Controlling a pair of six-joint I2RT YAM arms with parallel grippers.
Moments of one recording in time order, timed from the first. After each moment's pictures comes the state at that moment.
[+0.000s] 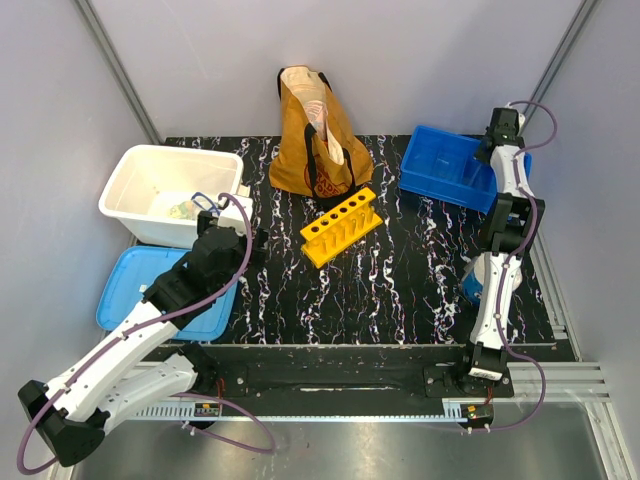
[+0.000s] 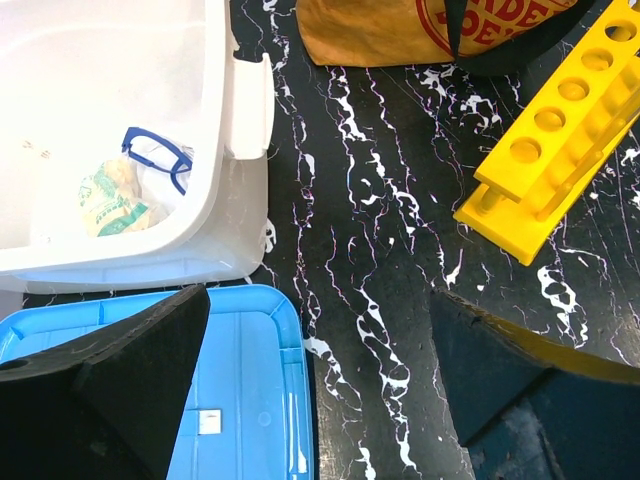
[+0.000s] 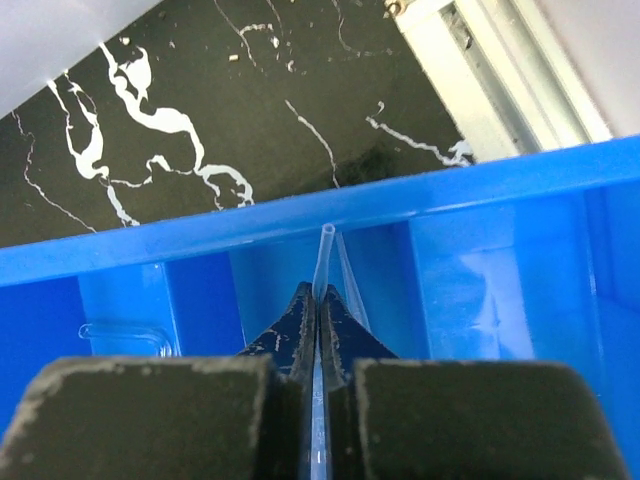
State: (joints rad) left arm -0.70 0.80 0.82 -0.48 -0.53 -0.08; right arm -0.20 2.64 2.48 -0.58 0.17 0.29
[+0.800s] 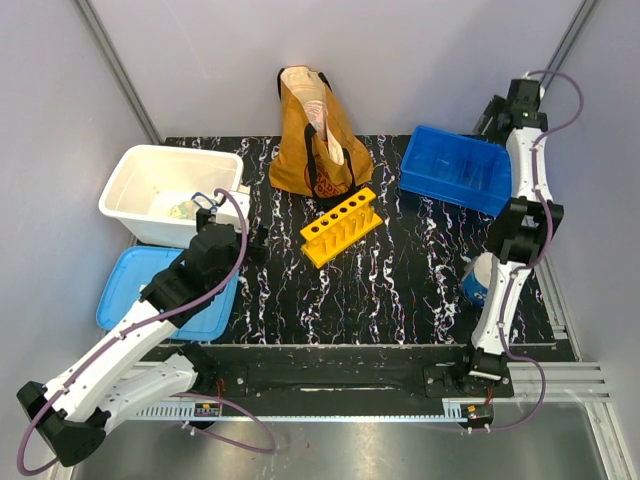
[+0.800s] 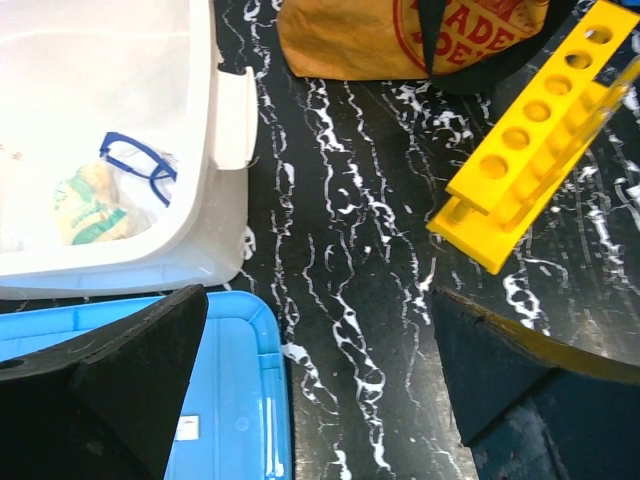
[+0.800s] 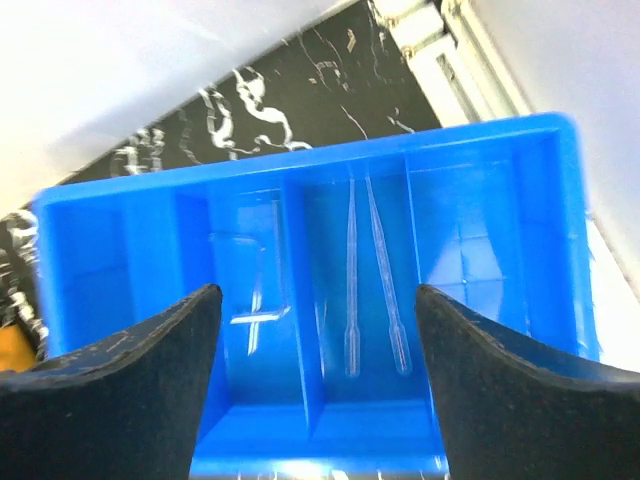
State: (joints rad) left arm -0.69 0.81 0.85 -0.48 -0.50 -0.11; right arm -0.19 2.40 2.43 -0.73 0.11 0.31
